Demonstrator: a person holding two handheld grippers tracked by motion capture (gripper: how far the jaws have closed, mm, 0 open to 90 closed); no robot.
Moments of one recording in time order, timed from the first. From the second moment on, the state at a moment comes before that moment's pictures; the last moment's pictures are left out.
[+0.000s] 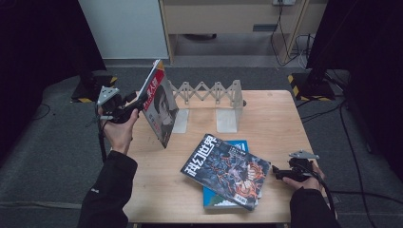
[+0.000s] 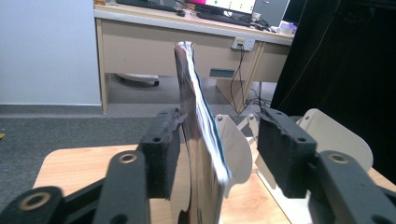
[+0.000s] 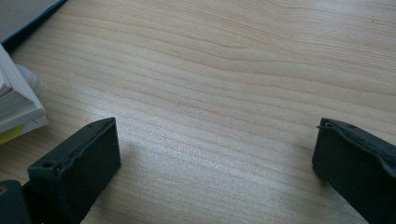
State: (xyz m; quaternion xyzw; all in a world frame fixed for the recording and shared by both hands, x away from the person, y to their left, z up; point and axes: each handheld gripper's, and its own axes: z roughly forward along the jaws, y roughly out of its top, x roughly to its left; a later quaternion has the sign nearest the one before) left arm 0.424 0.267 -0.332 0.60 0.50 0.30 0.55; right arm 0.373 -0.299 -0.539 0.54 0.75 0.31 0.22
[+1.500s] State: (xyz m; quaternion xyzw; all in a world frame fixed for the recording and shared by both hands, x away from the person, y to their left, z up) left arm 0.366 0.234 -0.443 0.70 0.47 0.18 0.51; right arm 0.358 -0.288 -0.494 0.53 0.72 0.38 0.23
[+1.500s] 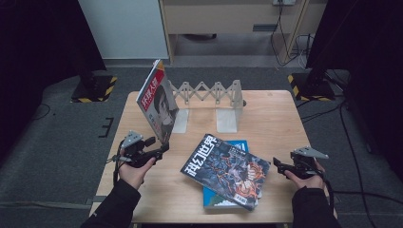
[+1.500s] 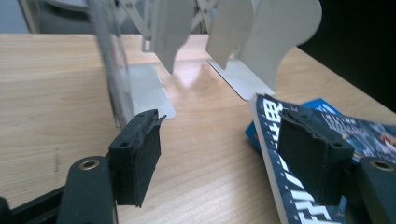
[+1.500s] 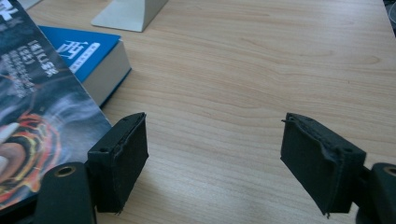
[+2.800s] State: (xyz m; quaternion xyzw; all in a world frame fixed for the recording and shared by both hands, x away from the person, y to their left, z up) left arm 0.359 0.178 -0.495 0.76 0.44 0.08 0.47; right arm 0.343 -0.232 -0.489 0.44 0.77 0.43 0.17
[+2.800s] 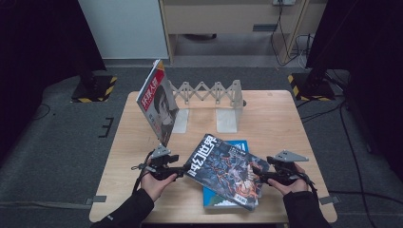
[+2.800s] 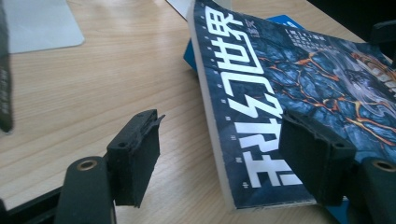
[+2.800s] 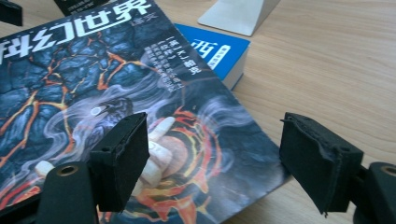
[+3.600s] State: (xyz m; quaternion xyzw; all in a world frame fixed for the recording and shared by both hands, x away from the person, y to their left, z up) left arm 0.366 0.165 -0.516 0.76 0.44 -0.03 0.48; right arm 0.343 -0.223 -0.496 0.44 0.79 0.41 0.15
